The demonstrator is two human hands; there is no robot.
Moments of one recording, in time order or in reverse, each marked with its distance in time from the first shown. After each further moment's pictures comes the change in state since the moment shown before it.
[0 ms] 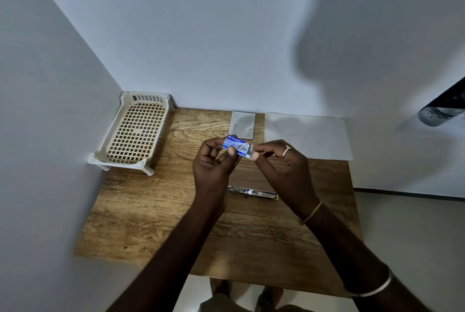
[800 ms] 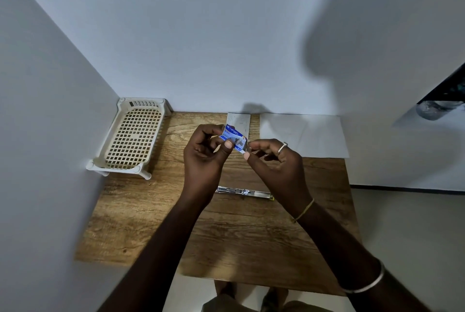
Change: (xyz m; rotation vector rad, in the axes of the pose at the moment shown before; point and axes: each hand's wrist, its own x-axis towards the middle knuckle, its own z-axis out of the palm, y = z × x) left_hand 0.008 0.030 0.017 0.281 -0.198 0.230; right_hand -0.003 -0.002 -0.006 0.175 0.054 0.094
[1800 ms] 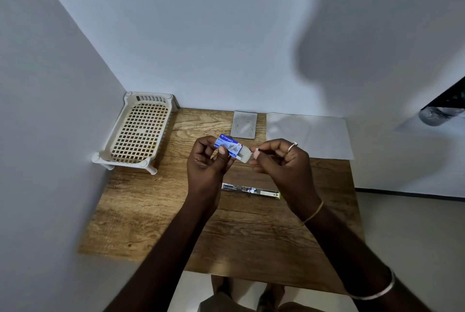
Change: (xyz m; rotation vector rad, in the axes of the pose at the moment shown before) left_hand -0.019 -0.025 -0.026 -0.293 0.121 -0.213; right_hand -0.005 -0.021 0.012 0.316 -0.038 0.283
